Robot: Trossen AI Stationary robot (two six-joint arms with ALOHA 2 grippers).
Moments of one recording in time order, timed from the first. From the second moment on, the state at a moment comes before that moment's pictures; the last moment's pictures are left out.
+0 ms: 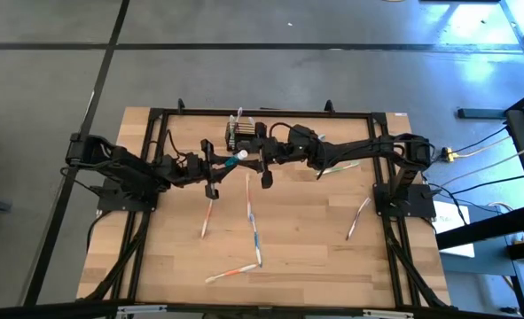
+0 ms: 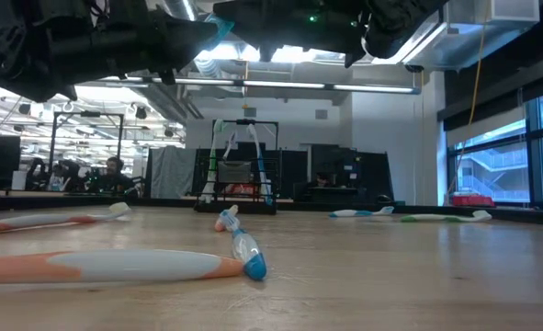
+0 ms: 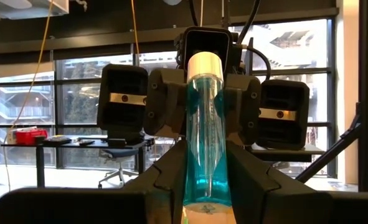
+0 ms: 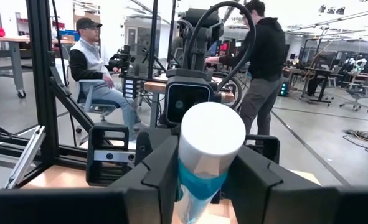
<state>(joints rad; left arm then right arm) 0.05 1.41 0.22 1.57 -0.15 0.05 -0.13 1.81 1.15 0.74 -0.32 -0.09</state>
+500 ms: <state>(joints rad) 0.05 1.41 0.22 1.57 -0.15 0.05 -0.13 1.75 1.15 0.68 -0.33 -0.08</state>
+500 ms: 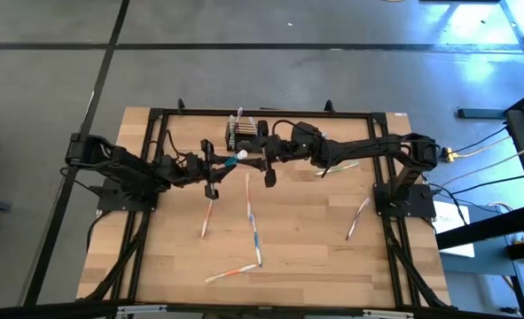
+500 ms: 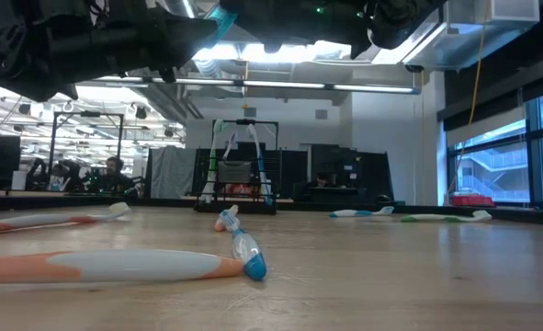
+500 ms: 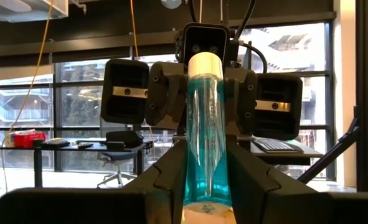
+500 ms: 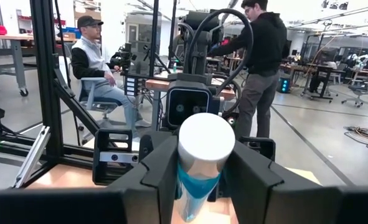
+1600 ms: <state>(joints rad) 0.05 1.41 0.22 1.56 -0.14 0.05 -0.13 1.75 1.15 0.66 -0.26 0.02</state>
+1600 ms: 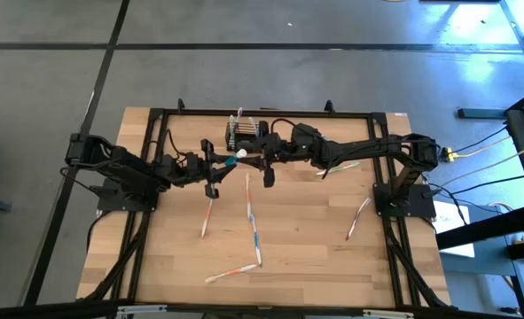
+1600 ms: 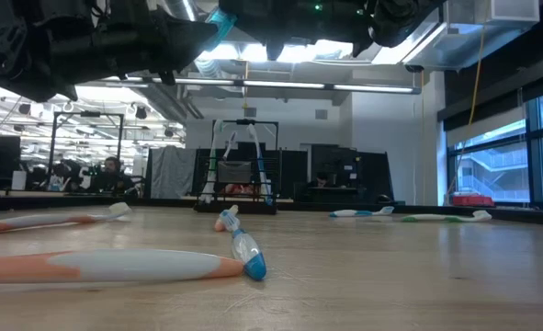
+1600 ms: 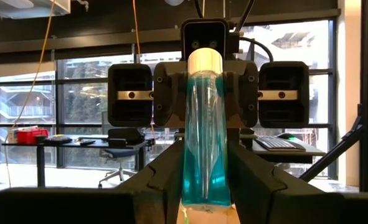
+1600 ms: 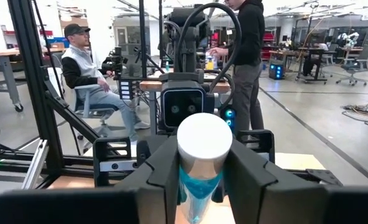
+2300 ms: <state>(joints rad) 0.05 1.41 0.22 1.54 -0.30 0.05 -0.13 1.74 1.15 0.50 -0.03 0.03</state>
